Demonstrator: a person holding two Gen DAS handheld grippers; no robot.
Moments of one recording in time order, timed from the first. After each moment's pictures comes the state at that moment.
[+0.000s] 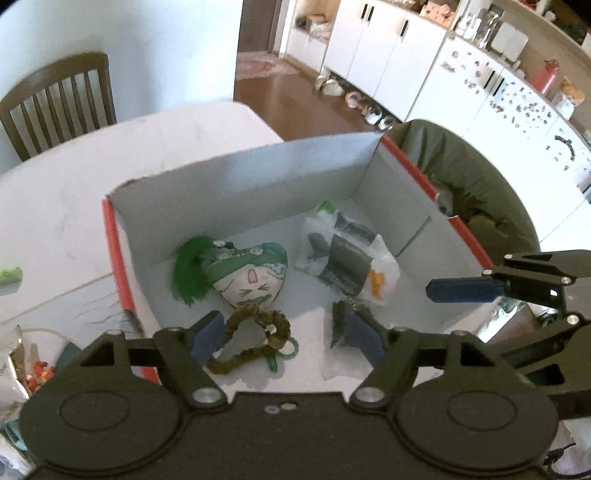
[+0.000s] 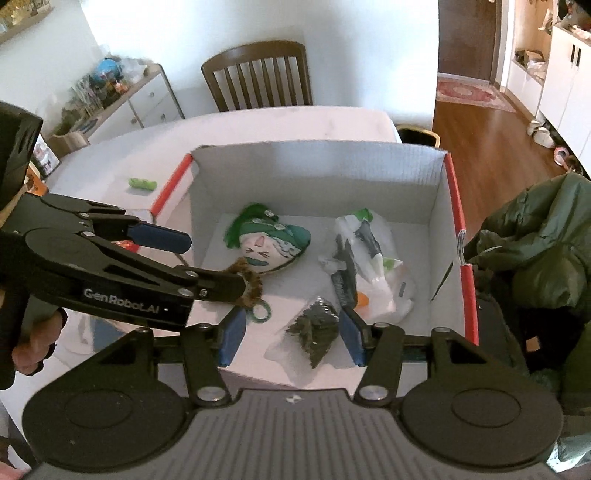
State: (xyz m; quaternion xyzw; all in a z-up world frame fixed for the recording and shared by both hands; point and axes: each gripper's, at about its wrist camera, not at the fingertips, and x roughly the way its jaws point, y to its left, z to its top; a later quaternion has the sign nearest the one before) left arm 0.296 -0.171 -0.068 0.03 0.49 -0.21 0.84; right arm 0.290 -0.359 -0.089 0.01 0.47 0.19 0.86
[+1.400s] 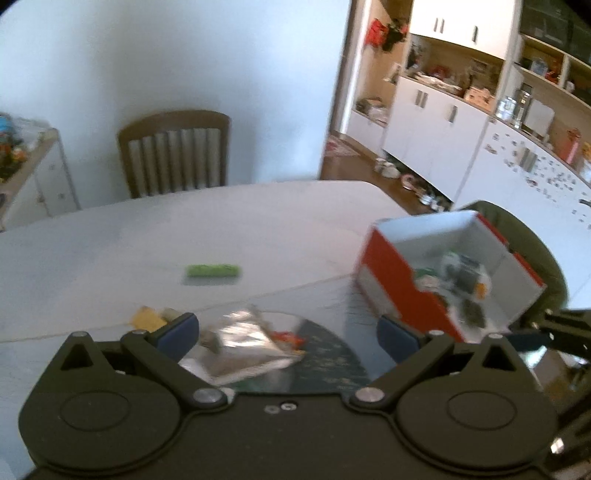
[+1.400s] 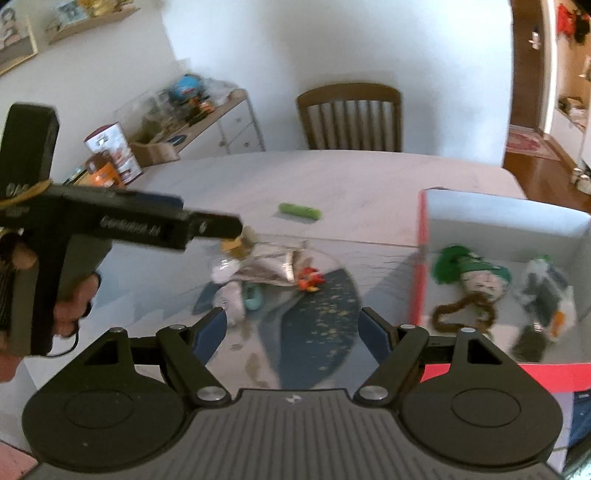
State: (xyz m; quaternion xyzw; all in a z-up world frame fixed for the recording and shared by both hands) left arm 0.222 0.082 -0.010 0.00 0.38 -0.13 0.92; right arm 0.196 -0.142 -0.042 0.01 0.40 0.26 0.88
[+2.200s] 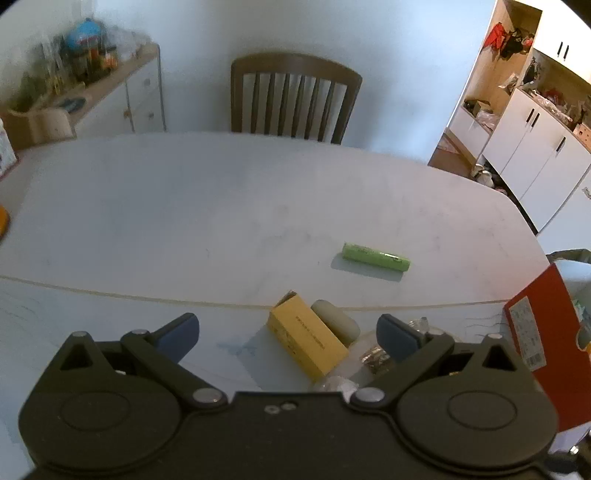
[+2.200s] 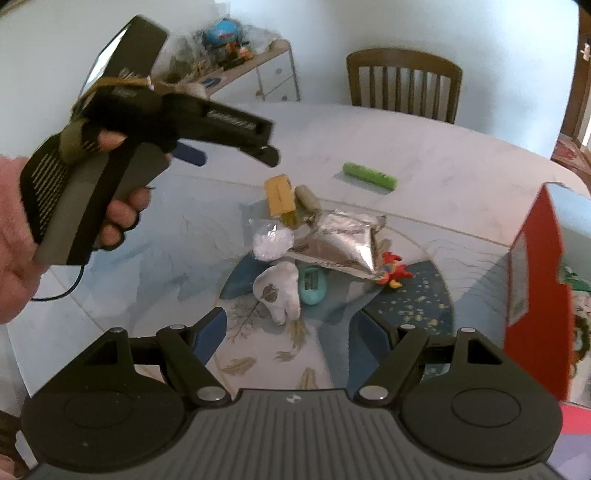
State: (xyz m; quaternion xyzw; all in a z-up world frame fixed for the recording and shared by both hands) left arm 0.312 0.197 -0.080 -0.08 0.45 0.01 0.89; right arm 0.228 -0.033 -0.104 -0.05 0.44 0.29 0.85
